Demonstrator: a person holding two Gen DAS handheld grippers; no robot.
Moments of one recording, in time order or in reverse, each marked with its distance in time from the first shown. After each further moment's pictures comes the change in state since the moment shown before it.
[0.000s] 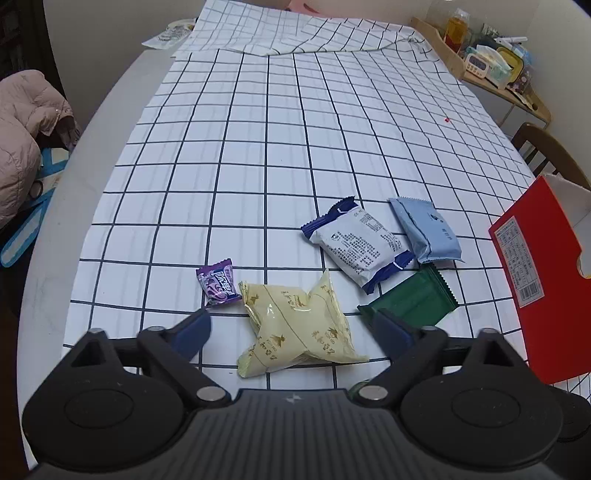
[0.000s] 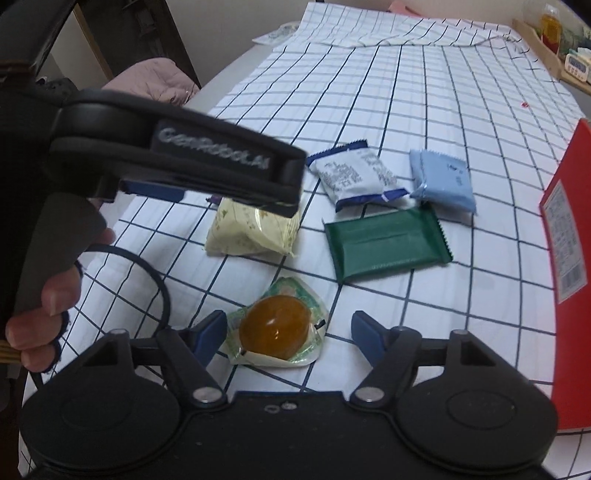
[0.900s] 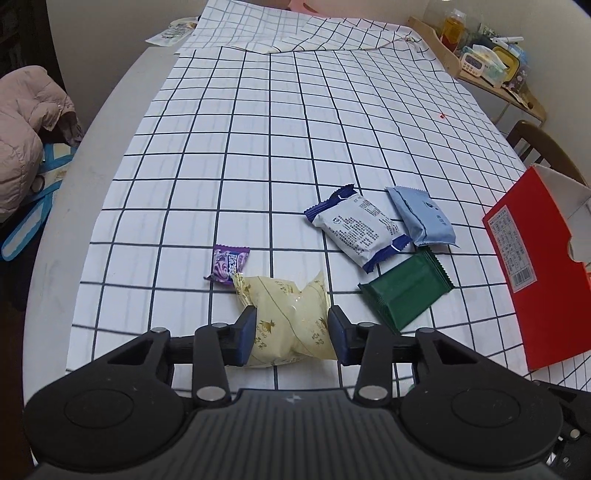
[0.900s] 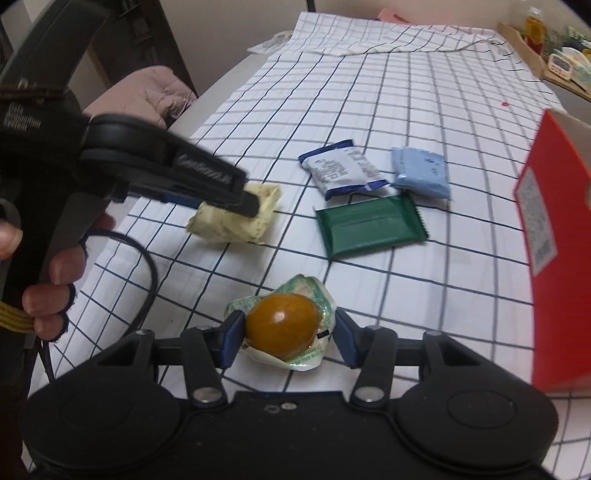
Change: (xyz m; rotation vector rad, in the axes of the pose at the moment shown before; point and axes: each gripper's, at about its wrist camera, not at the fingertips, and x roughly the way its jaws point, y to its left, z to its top) left arm -0.021 0.006 -0.015 -0.004 -0.004 -0.011; right arm -0.034 -0.004 -0.022 0.024 -0.041 -0.019
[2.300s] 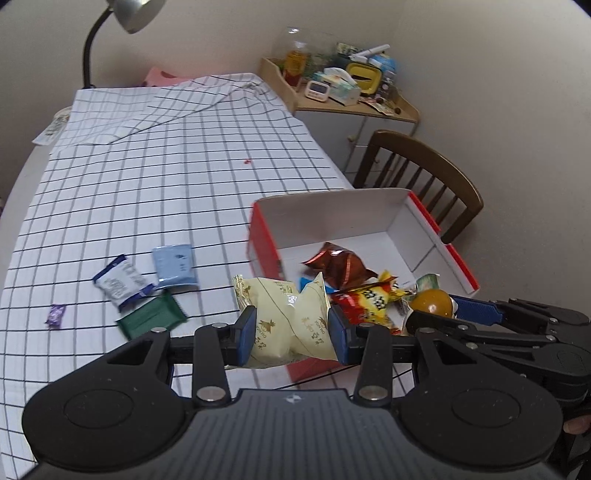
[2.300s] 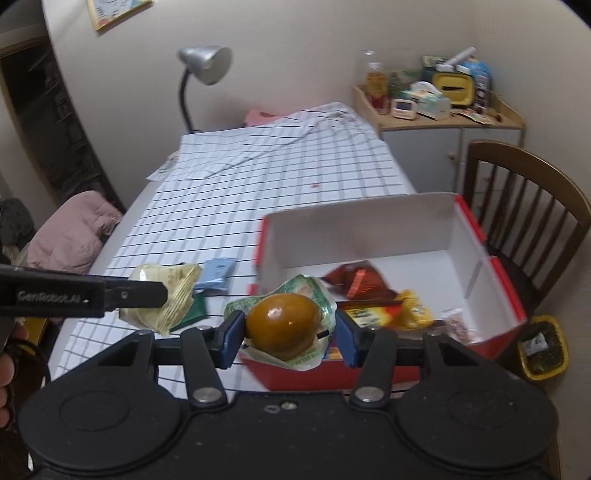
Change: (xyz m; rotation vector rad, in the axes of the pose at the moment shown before) left arm -0.113 -0.237 -0.009 0.185 -0.119 -0.197; right arm -0.205 -0.186 -0.023 0.209 -0.268 -0.148
